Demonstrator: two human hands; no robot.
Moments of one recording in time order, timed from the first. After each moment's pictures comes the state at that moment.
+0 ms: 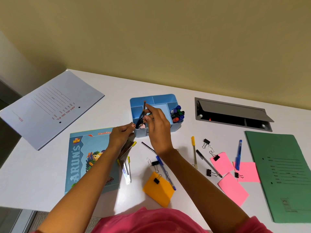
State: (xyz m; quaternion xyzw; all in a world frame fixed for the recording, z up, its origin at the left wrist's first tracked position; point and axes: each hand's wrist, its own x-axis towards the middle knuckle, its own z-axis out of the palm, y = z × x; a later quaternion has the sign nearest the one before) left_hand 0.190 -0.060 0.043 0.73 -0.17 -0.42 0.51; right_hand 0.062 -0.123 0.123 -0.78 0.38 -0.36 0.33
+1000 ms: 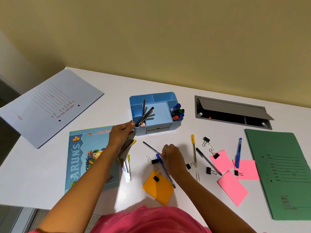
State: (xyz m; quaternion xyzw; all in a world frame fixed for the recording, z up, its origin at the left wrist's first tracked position) left_hand 0.191 -0.060 0.041 0.73 -0.17 -0.42 0.51; right_hand -0.030 -0.104 0.018 -0.88 0.43 0.01 0.17
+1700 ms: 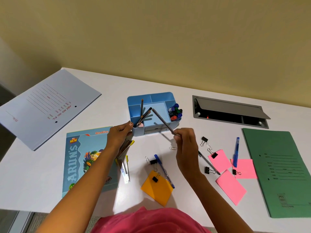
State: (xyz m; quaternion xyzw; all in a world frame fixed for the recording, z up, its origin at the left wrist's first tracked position) left_hand 0.189 -0.059 0.041 0.74 -0.17 -0.42 0.50; right_hand -0.040 -0.113 0.091 -0.80 0.41 -0.39 0.22
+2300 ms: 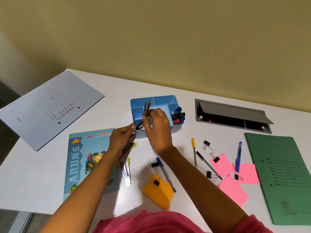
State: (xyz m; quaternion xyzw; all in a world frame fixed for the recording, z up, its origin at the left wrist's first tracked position) left_hand 0.191 -0.058 0.041 0.75 -0.17 -0.41 0.49; right_hand 0.071 -0.128 0.124 -0.82 0.42 -0.30 0.25
